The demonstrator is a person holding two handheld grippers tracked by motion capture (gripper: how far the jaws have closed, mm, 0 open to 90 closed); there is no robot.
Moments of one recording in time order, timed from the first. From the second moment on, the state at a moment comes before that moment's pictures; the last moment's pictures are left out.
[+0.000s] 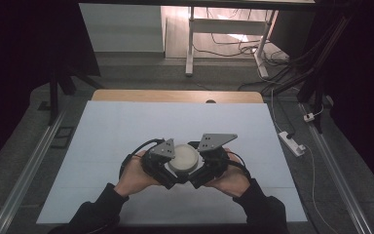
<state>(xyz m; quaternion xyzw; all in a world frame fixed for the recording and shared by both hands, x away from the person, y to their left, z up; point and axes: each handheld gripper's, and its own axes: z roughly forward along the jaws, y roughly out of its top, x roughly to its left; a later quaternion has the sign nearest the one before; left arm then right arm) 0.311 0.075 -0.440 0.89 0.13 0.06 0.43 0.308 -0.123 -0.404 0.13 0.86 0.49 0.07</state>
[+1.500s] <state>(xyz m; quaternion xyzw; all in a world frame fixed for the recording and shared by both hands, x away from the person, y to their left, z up) 0.316 0.078 -0.450 0.91 0.07 0.02 0.41 0.314 -0.135 -0.406 0.08 0.86 0.51 0.03</state>
